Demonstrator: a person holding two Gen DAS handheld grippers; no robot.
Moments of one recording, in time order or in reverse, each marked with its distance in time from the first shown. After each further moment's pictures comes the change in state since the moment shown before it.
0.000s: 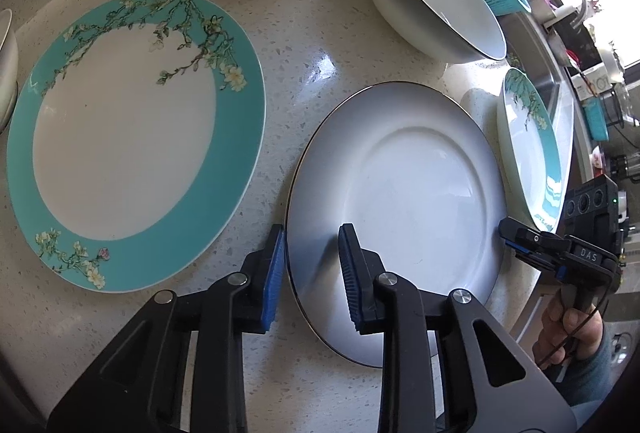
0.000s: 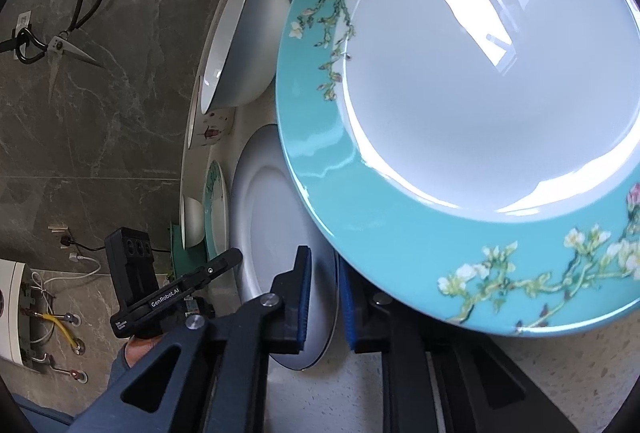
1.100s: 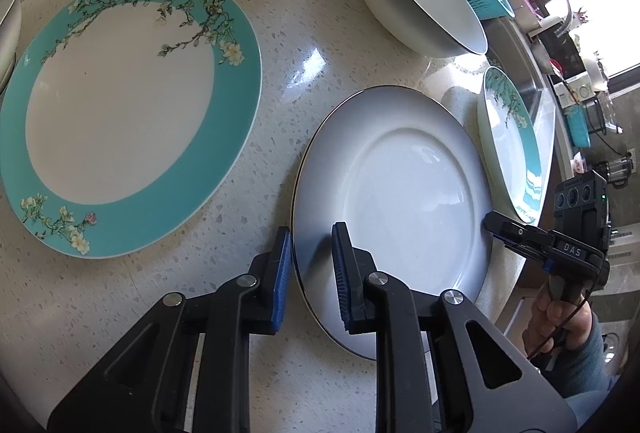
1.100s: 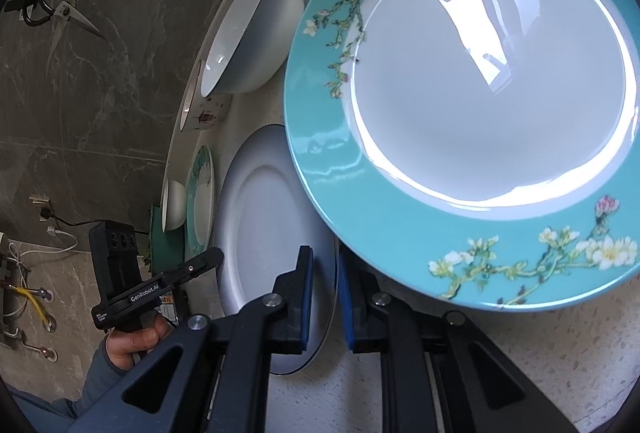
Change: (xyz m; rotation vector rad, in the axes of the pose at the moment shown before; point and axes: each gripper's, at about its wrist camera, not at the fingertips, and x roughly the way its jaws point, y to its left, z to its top) left arm -0.011 0.021 -0.031 -0.010 -0.030 -0.080; right arm -0.002 0.017 -0.003 -0.102 0.002 -0.088
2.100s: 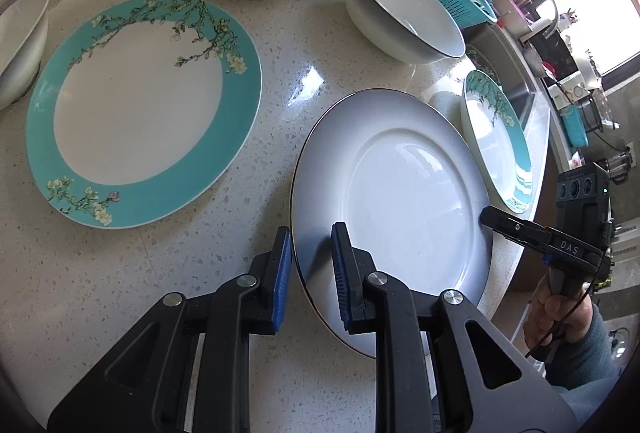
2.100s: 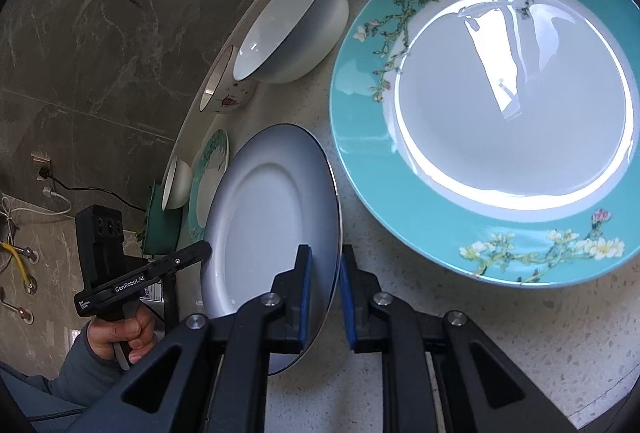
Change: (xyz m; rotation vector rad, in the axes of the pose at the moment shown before) left arm -0.032 -0.001 -0.022 0.042 -0.101 0.014; right arm -0.005 0.021 -0.010 -0.149 -0.026 -0.019
